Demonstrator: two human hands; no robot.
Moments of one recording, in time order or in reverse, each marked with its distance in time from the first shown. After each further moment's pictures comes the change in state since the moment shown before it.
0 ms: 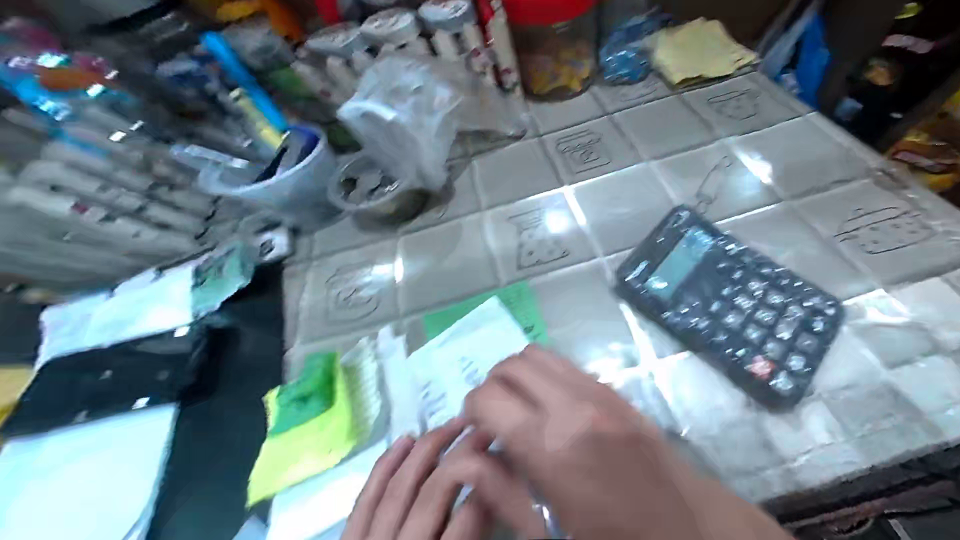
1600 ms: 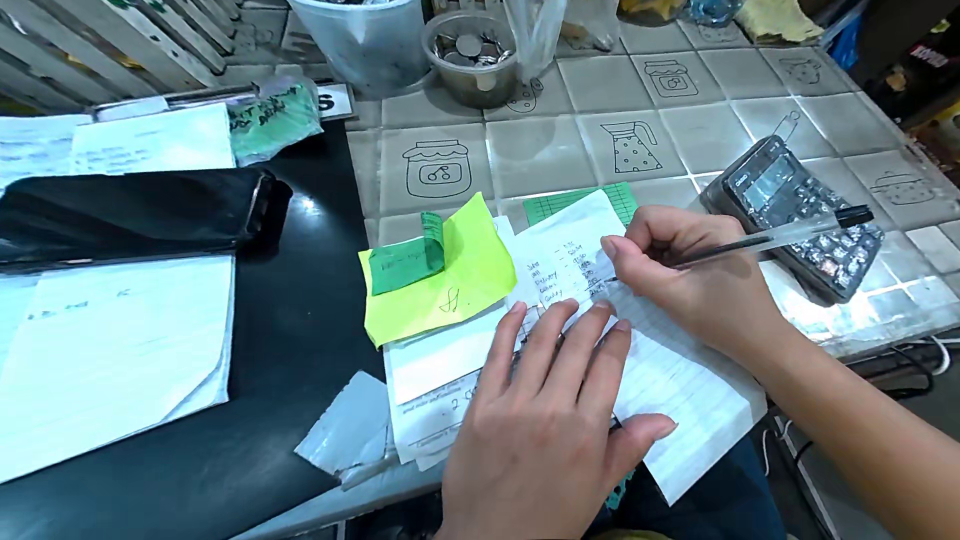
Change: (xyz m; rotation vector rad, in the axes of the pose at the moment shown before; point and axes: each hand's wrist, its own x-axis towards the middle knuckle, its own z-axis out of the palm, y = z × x) left_hand -0.009 -0.002 0.017 -0.013 0.143 0.004; right_hand 0.019 0.007 0.009 0.186 0.059 0.187
